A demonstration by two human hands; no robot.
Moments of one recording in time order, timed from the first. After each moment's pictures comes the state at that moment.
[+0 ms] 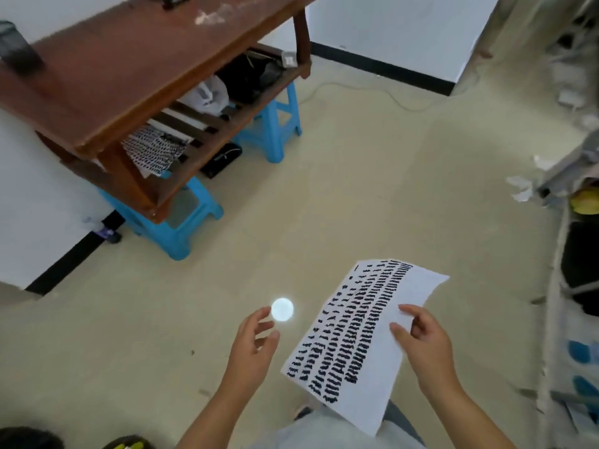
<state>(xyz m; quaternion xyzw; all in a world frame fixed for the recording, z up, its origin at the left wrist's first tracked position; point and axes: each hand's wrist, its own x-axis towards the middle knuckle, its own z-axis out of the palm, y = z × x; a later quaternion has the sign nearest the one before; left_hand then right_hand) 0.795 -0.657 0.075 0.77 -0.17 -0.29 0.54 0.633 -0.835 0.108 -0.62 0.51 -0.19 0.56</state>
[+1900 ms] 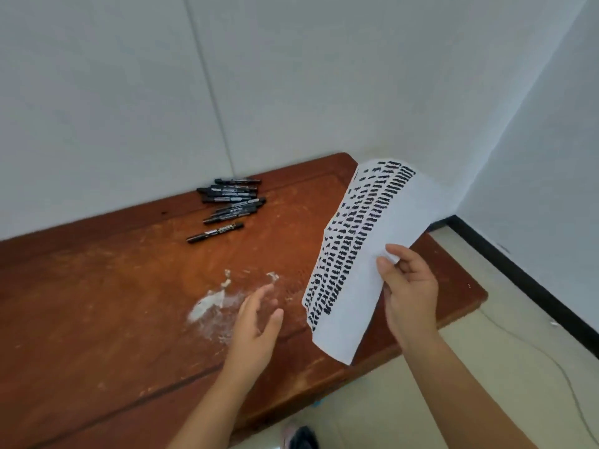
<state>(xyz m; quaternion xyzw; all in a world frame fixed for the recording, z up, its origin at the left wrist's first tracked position) 1.639 -1.331 0.178 0.82 -0.02 -0.01 0.57 1.646 -1.526 0.227 -0.55 0.13 -0.20 0.80</state>
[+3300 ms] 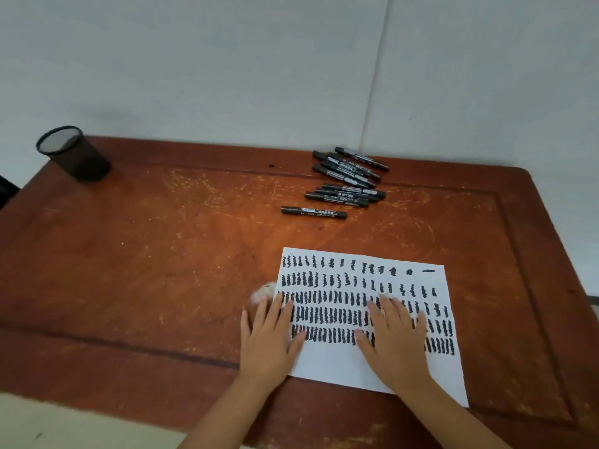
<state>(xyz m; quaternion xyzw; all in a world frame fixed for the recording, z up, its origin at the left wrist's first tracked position) 1.682 -1.278 0.095 0.98 0.15 -0.10 0.11 1.756 -1.468 0.098 -0.97 -0.20 0.09 0.07</state>
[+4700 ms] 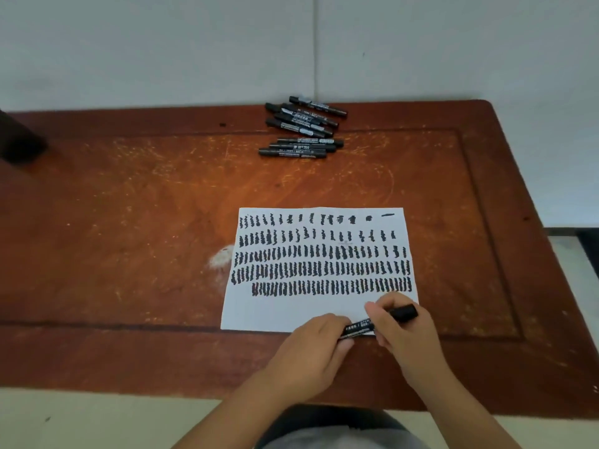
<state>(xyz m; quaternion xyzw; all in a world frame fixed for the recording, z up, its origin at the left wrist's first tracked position) 1.664 -1.383 0.138 0.93 -0.12 -0.12 0.33 1.710 -1.526 0.157 -0.70 0.03 0.19 0.69</state>
